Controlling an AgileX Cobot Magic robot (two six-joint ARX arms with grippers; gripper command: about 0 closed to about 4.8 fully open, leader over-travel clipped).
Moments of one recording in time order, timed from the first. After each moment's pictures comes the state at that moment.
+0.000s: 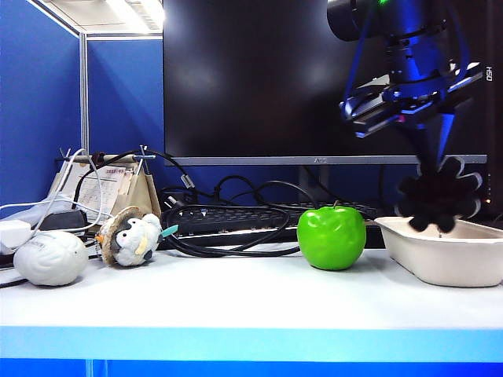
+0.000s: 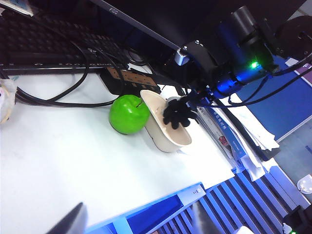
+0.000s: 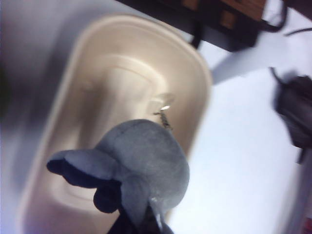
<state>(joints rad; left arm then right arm) 0.03 0.01 0.25 -0.35 0.85 -0.54 0.46 1.70 1.44 -1.01 0.46 0.05</state>
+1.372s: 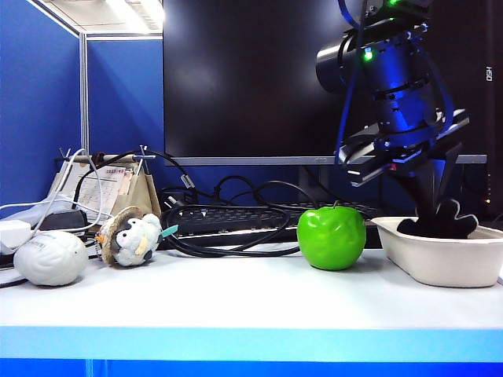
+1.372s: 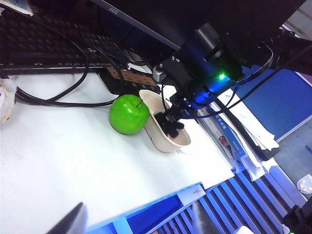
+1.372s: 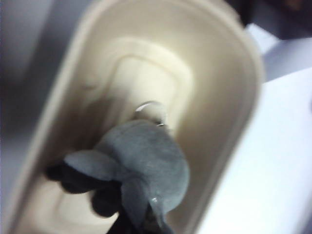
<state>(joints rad) 0.03 0.01 0.25 -0.35 0.85 -0.54 0.46 1.84 1.43 -0.98 0.48 0.05</state>
